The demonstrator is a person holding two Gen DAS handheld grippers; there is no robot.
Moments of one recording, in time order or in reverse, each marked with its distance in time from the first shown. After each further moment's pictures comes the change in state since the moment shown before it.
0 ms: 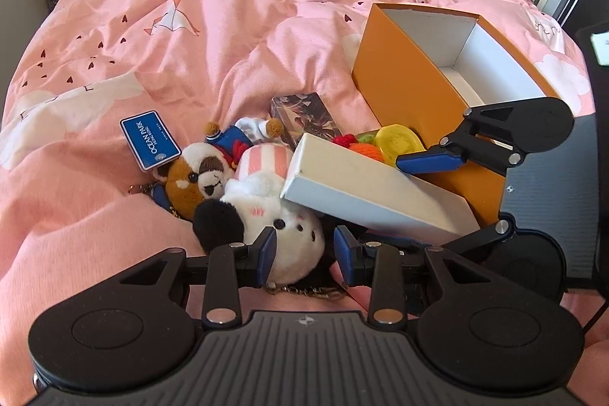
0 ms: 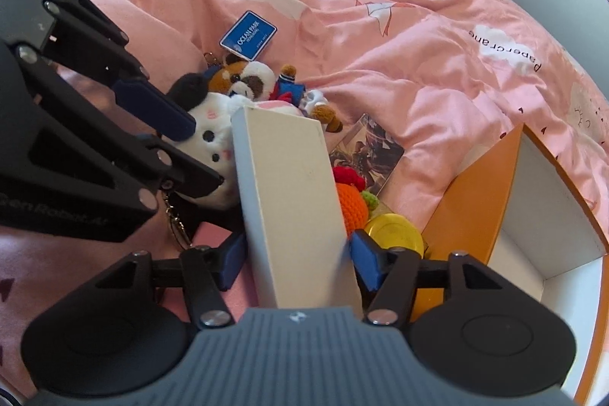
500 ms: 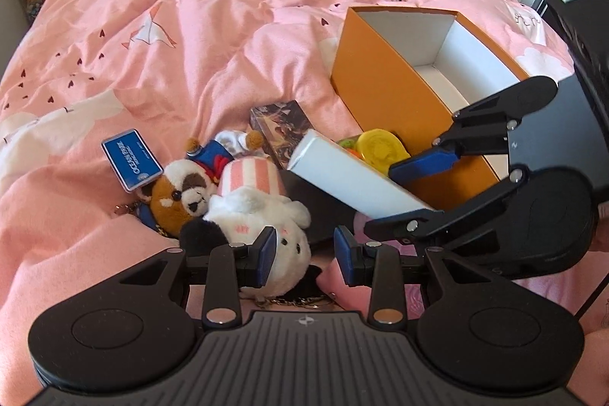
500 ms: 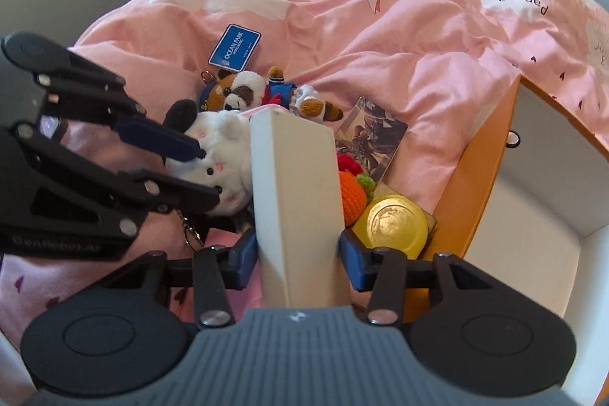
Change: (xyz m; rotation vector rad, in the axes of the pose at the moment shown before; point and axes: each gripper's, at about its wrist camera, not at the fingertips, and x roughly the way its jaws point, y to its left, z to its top) left arm 0.000 -0.005 0.007 0.050 0.003 -0.048; right arm -0.015 -0.041 0.002 0.181 0.032 0.179
